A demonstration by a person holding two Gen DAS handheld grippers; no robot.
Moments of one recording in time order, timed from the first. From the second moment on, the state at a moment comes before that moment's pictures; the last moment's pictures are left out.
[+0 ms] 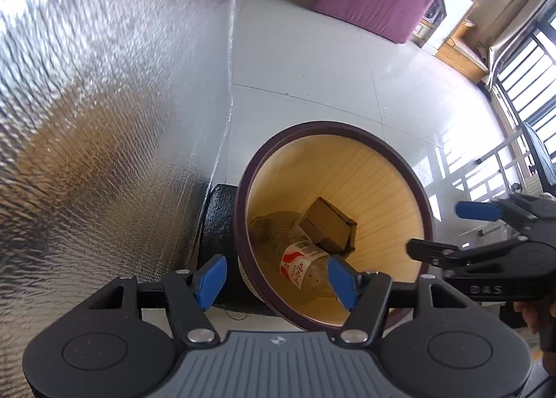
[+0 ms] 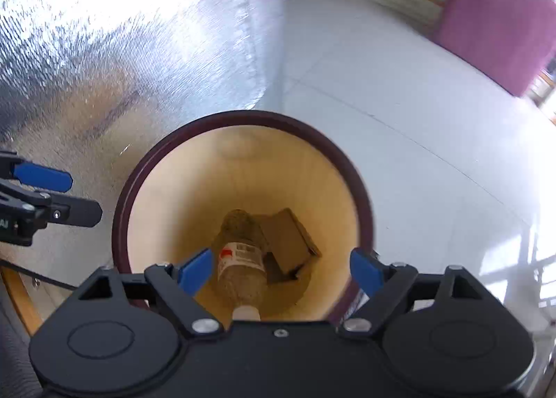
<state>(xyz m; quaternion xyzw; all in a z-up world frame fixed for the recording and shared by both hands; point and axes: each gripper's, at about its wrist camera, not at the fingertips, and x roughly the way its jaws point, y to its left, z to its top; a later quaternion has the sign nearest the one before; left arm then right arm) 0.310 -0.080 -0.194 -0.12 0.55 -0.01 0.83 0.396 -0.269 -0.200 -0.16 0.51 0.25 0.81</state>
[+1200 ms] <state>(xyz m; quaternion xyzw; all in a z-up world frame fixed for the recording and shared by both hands) 0.217 -0.092 -0.087 -0.03 0.45 -0.08 0.89 0.234 -0.316 -0.095 0.02 0.42 0.05 0.91</state>
